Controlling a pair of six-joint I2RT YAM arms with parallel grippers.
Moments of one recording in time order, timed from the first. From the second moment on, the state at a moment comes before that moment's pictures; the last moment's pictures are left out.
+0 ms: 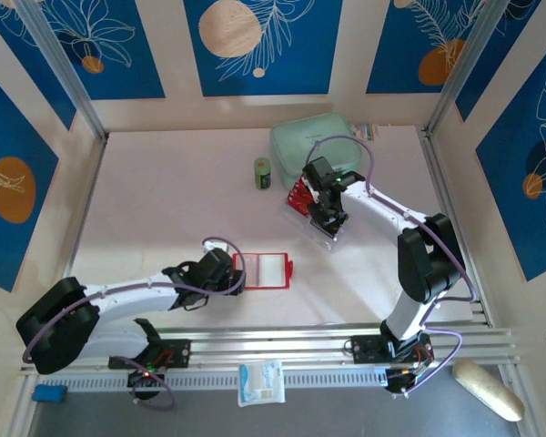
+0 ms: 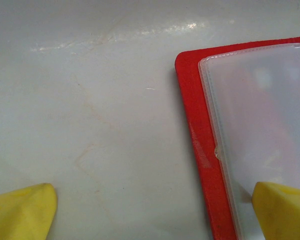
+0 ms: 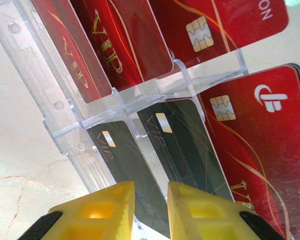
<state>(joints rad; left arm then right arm) -0.87 1.23 0.43 -0.22 -0.26 -0.63 0.49 1.70 1.27 -0.83 0.23 0.00</state>
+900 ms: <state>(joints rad) -0.87 1.23 0.43 -0.22 -0.26 -0.64 0.50 1.70 1.24 -0.82 0.23 -0.03</state>
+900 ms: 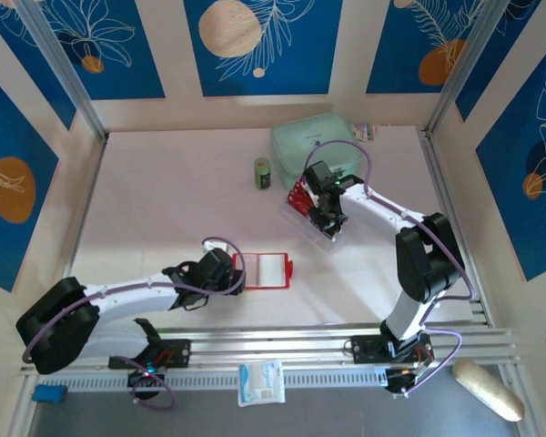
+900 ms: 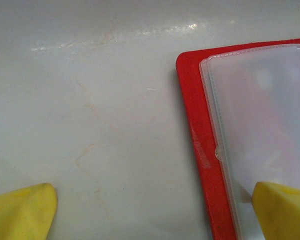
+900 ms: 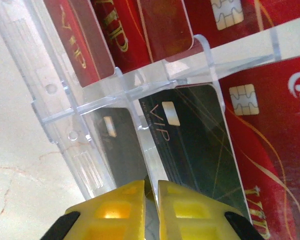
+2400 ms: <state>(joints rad) -0.87 1.24 0.46 -0.25 -0.26 -0.65 0.70 1.25 0.51 0.04 -0.32 0.82</state>
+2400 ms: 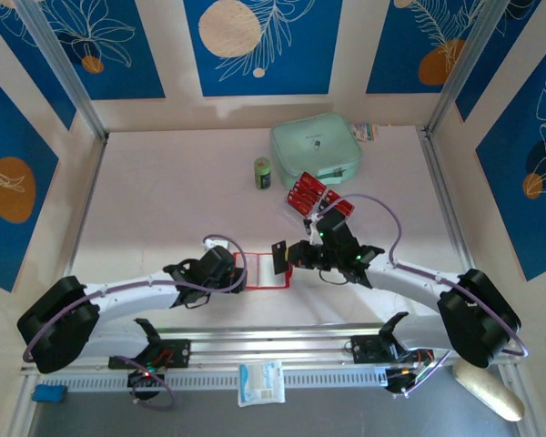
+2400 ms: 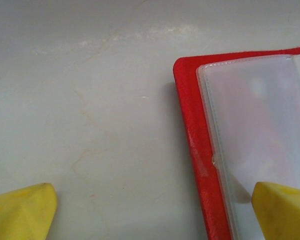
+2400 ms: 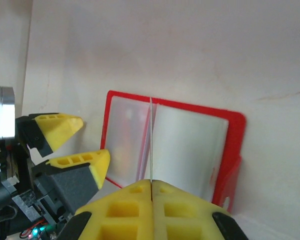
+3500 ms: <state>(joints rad) -0.87 1.24 0.46 -0.30 -0.27 -0.65 0.88 1.48 0.43 0.47 -0.08 1.04</state>
